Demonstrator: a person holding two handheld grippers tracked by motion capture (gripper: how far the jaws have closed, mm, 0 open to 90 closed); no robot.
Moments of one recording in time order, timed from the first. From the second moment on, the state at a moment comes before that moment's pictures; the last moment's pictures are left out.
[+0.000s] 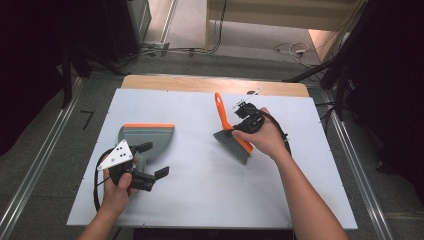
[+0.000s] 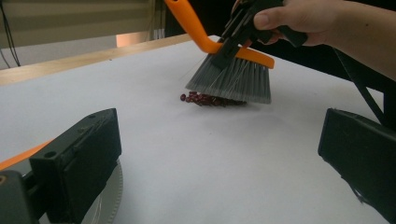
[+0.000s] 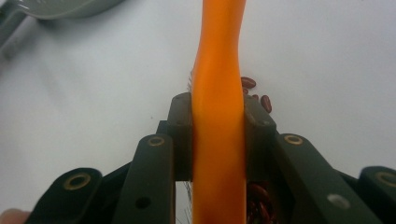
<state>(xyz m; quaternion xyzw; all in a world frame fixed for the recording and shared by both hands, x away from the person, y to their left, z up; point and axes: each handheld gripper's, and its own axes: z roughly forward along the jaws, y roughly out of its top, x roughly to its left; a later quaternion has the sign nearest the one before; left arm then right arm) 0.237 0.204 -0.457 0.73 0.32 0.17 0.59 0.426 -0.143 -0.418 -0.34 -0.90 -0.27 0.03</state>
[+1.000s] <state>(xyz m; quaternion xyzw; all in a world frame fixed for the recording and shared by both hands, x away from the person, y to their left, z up) 0.237 0.206 -0.456 0.72 0.33 0.17 0.58 0.365 -0.257 -0.407 -0.37 -0.85 -0.37 -0.03</state>
